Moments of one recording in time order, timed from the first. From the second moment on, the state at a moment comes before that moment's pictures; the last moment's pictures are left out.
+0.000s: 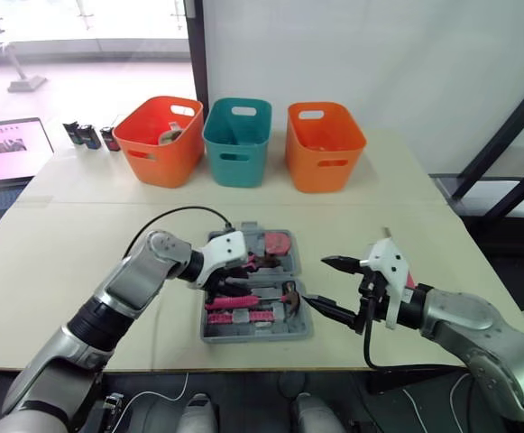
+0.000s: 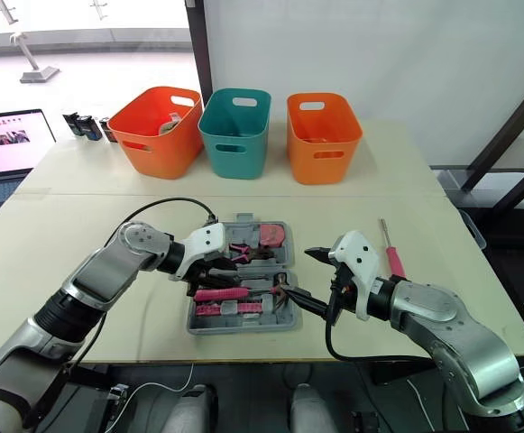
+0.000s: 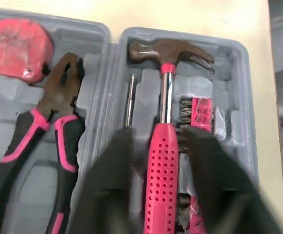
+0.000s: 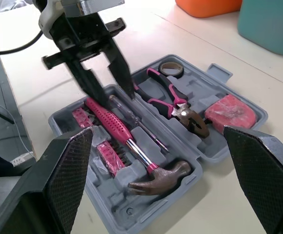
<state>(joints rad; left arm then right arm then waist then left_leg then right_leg) -0.63 0.61 -0.40 -0.06 -0.10 0.65 -1.16 -0.06 -0.71 -0.06 -0.63 0.59 0.68 0.67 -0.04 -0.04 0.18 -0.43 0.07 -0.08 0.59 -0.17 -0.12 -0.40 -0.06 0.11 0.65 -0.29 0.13</state>
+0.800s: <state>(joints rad) -0.51 0.51 -0.39 0.14 -0.07 0.39 -1.08 -0.02 -0.71 -0.06 -0.63 0.58 0.69 0.64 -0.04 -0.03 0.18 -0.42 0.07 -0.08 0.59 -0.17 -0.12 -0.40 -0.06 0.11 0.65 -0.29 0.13</state>
